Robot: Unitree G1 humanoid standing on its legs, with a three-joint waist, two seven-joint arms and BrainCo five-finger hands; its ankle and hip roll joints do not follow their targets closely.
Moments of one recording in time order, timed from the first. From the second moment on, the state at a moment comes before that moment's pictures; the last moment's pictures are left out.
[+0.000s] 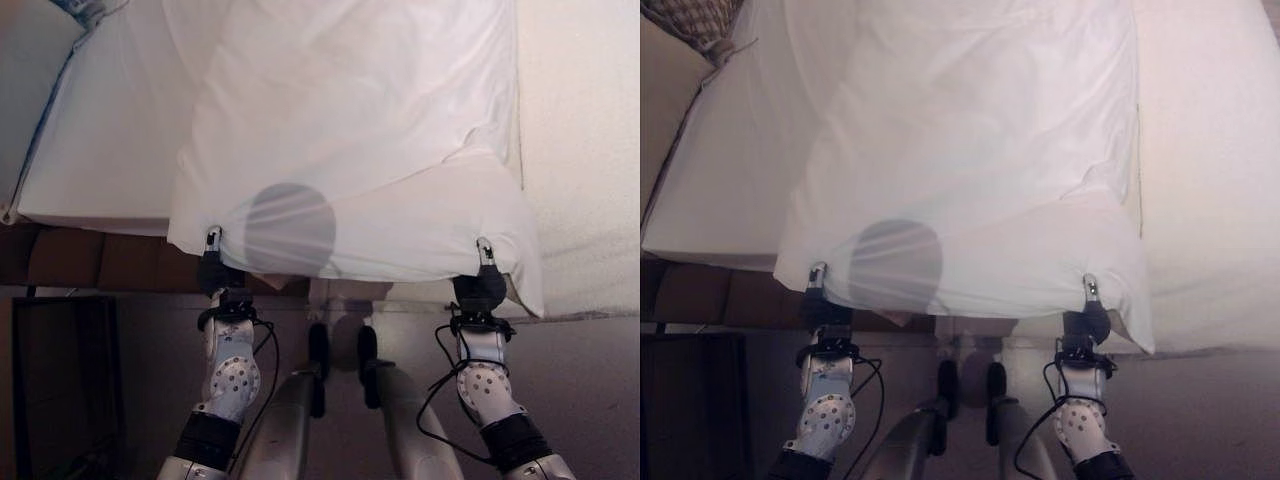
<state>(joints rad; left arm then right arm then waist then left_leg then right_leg) -0.19 0.16 -0.15 0.04 -1.16 -0.48 0.19 -0.17 -0.22 0.16 0.14 1.36 -0.50 -0.08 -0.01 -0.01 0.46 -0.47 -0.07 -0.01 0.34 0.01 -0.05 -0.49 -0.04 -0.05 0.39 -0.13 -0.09</state>
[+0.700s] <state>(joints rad) -0.15 0.14 -0.14 0.19 -0.99 -0.45 0.26 -0.16 -0.22 0.11 0.26 1.11 -0.46 -0.21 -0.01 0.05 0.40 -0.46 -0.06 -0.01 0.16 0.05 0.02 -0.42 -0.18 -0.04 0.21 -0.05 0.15</state>
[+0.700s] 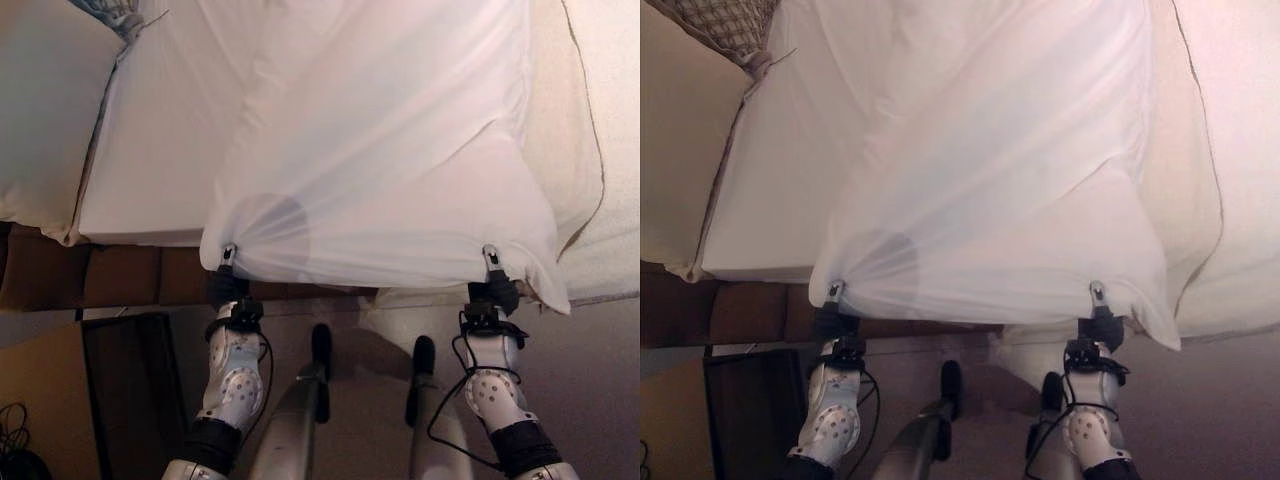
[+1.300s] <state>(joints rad) -0.34 0.08 -0.12 0.91 -0.95 -0.37 0.19 -0.32 -0.21 0.11 1.07 0.89 -0.34 -0.17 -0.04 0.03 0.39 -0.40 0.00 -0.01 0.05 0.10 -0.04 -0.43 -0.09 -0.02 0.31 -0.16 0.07</state>
